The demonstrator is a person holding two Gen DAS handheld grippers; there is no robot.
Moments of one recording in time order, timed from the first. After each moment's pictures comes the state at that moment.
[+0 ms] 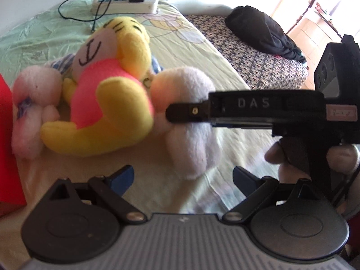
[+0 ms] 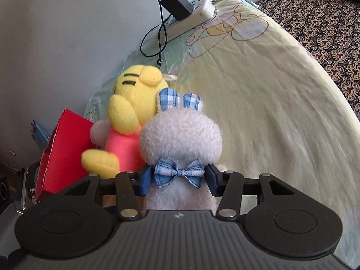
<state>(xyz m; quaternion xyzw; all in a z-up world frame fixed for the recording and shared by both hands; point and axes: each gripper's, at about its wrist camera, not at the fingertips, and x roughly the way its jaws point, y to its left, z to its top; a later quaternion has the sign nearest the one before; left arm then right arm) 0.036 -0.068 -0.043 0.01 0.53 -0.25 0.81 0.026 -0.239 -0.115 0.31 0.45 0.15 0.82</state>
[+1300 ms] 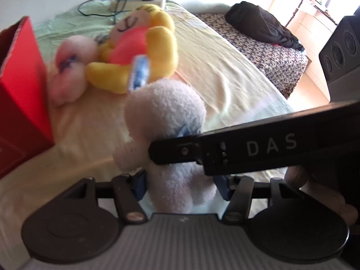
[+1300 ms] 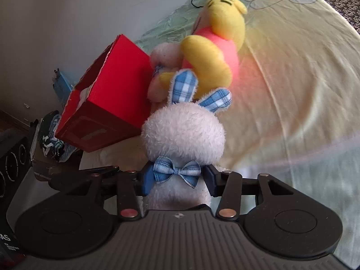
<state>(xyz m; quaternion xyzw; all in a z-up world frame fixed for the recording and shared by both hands) -0.045 -0.010 -0.040 0.04 0.50 -0.24 0.83 -0.052 -0.147 -0.095 0.25 0.48 0.24 0.81</state>
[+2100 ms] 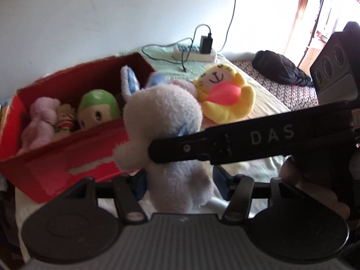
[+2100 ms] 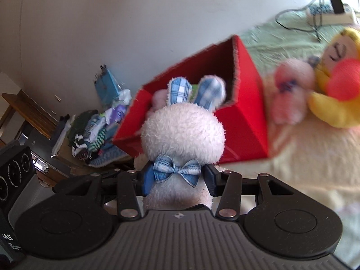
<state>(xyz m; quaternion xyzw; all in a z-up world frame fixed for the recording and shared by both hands) -0.089 0.176 0.037 0.03 0.39 -0.20 0.90 -0.046 0.021 -0.032 0.24 0.39 0.31 0.83</state>
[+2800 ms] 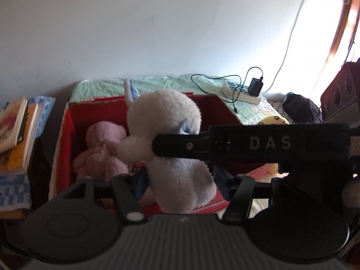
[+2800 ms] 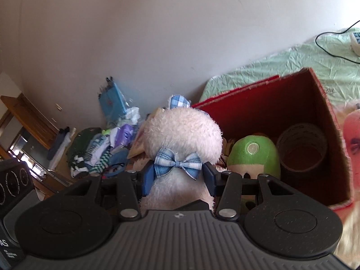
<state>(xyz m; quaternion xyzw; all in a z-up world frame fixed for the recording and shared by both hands) -0.011 0.290 0.052 -0.05 0.36 -0.15 0.92 0.037 0.122 -0.013 0.23 0.36 0.31 0.85</state>
